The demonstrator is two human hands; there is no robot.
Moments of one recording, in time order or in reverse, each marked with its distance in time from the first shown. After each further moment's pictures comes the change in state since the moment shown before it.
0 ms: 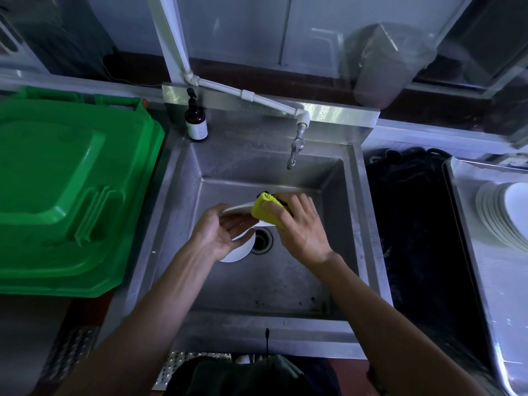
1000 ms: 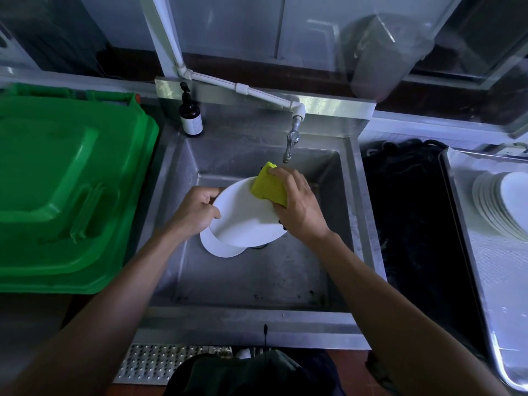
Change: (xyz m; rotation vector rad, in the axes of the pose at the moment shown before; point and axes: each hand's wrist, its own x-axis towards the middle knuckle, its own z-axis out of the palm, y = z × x) left_hand 0.014 0.039 -0.028 1.123 -0.087 0.625; right_hand 0.018 0.017 0.006 0.234 -0.071 0.258
